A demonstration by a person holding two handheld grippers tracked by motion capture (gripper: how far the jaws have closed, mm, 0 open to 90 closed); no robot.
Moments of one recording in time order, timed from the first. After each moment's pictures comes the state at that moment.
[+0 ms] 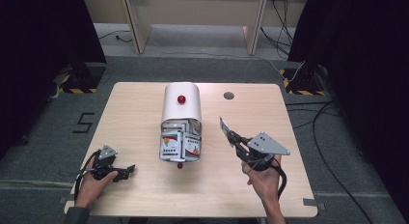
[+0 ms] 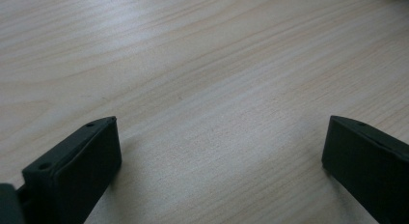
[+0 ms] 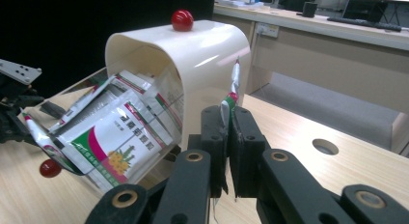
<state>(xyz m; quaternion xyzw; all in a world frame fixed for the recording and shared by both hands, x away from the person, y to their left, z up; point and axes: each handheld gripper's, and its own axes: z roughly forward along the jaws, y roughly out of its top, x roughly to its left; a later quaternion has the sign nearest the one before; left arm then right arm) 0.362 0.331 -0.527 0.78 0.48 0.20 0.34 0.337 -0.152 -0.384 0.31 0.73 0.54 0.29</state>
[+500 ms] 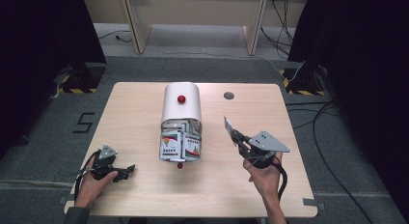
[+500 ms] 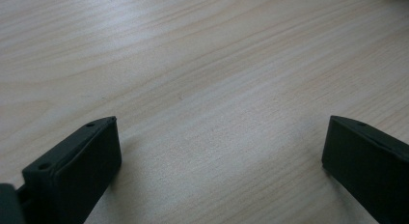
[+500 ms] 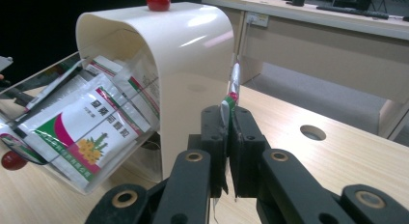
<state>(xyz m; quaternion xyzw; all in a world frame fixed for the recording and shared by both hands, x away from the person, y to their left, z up) 0.362 0.330 -0.527 0.78 0.49 0.20 0.34 0.349 -0.160 -0.395 0.33 0.73 0.53 0.29</state>
